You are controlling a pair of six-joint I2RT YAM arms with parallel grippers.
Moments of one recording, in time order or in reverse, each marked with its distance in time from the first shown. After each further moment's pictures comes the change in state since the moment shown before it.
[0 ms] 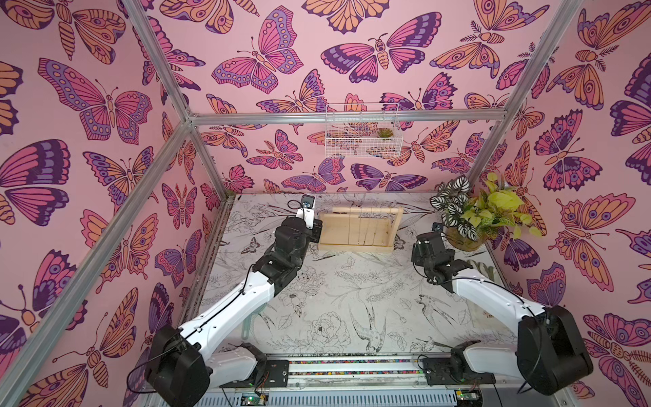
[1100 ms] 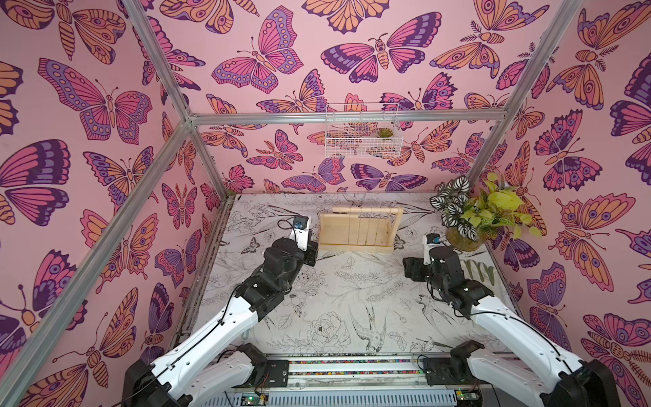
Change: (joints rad) left arm -0.055 -0.219 -0.144 -0.162 0.083 -0.114; right arm 0.069 -0.320 -0.143 -0.019 -0.466 0.013
